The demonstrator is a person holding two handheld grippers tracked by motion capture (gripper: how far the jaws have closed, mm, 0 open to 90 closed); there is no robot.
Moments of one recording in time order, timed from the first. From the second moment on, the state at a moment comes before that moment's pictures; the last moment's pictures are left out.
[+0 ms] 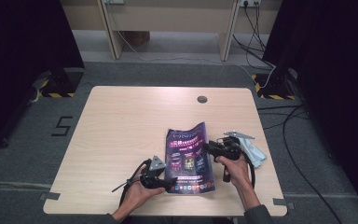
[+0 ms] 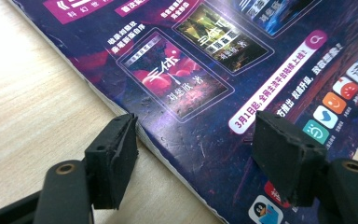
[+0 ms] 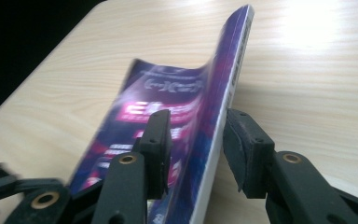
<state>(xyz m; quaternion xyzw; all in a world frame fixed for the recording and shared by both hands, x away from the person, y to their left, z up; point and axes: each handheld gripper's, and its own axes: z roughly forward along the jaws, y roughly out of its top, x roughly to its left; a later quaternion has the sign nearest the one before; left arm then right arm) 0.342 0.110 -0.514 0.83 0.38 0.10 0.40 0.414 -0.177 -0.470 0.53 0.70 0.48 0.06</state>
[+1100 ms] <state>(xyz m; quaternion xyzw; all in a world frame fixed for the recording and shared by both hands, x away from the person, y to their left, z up) 0.341 0.117 -0.510 0.83 0.38 0.10 0.40 0.425 -0.154 -0.463 0.45 0.79 0.41 0.08</state>
